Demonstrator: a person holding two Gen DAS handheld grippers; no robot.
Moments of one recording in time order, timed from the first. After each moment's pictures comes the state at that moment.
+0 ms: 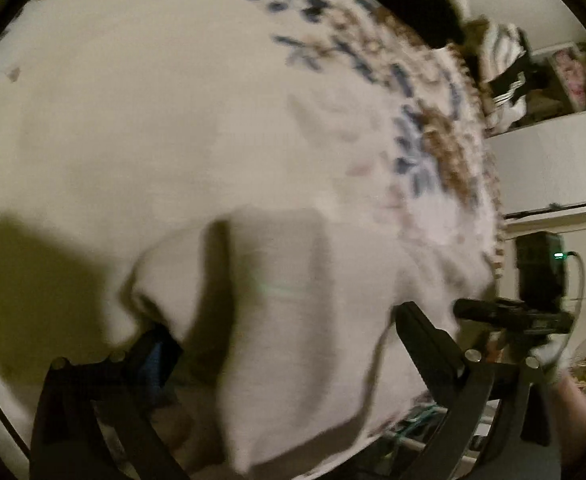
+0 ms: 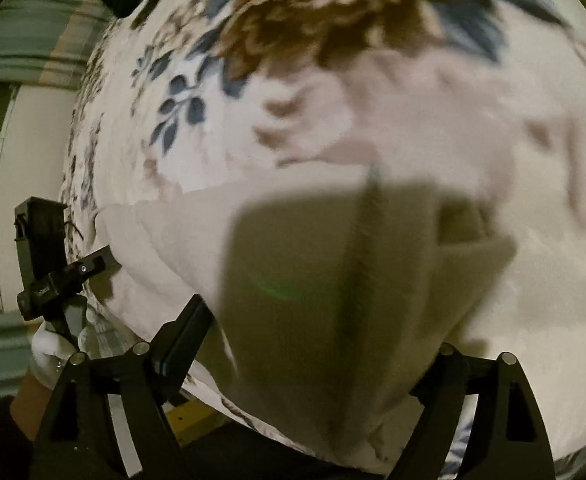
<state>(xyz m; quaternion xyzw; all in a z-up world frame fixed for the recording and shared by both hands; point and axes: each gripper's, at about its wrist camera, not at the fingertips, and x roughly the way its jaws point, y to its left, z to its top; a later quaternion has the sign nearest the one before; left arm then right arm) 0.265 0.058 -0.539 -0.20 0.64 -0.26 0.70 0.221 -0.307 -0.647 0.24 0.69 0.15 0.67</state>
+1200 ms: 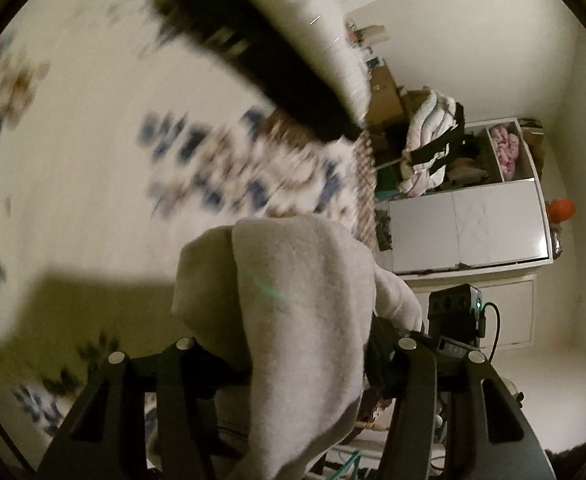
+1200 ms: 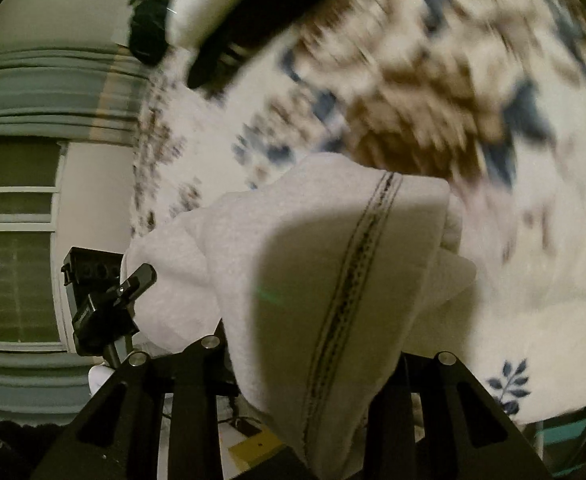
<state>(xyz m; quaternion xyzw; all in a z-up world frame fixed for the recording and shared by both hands) 0.339 0.063 -0.405 -0.35 0.57 -0.31 0.68 0.252 -0.322 -0.503 0.35 0.62 0.16 0.69</state>
